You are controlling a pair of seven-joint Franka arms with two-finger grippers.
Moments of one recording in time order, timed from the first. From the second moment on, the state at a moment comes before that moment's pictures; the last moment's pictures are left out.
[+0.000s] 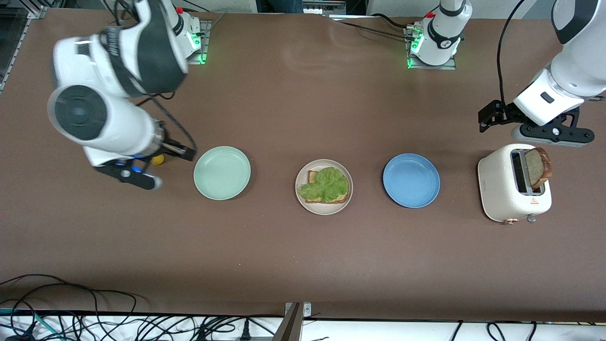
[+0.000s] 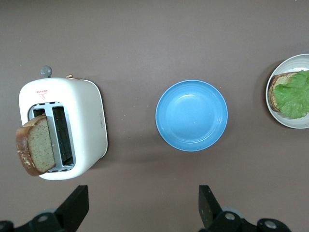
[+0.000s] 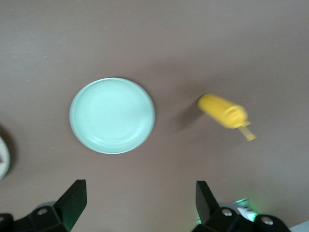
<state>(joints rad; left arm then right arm) -0.03 0.01 -0.08 -1.71 0.04 1.69 0.00 0.64 0.53 -0.51 -1.10 0.17 1.31 0.46</state>
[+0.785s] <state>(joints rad) -0.03 0.01 -0.08 -1.71 0.04 1.69 0.00 0.62 0.50 -0.75 -1.27 0.25 1.44 -0.16</state>
